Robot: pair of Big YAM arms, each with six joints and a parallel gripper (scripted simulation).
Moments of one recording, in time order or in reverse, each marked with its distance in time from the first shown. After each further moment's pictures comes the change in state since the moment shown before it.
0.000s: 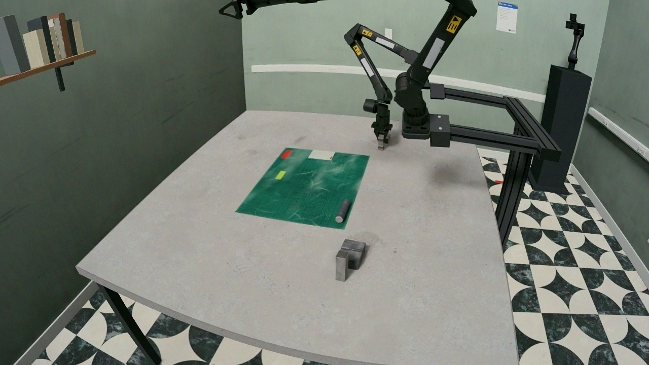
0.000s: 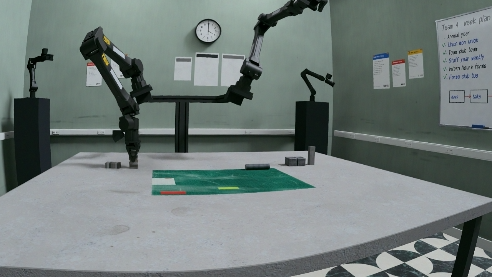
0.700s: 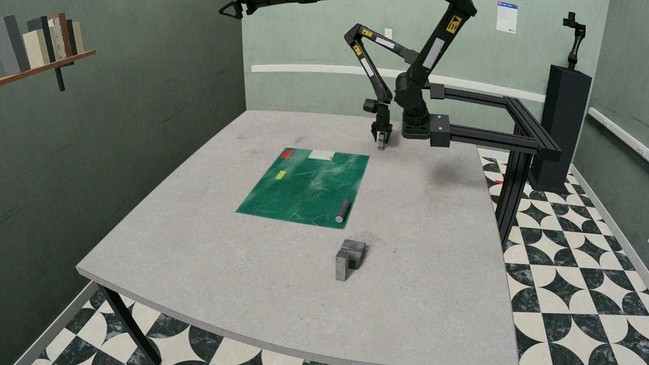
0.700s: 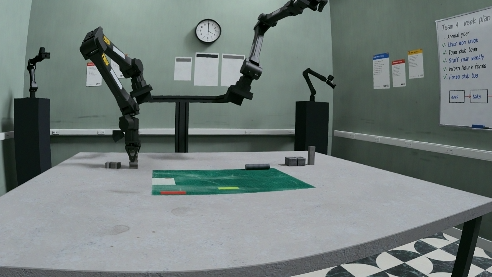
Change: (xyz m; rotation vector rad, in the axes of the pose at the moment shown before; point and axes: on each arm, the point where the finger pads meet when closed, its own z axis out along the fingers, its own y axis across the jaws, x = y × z) left arm 0.000 0.000 0.000 0.000 0.000 0.000; right arm 0.000 0.000 0.000 0.000 0.000 0.000
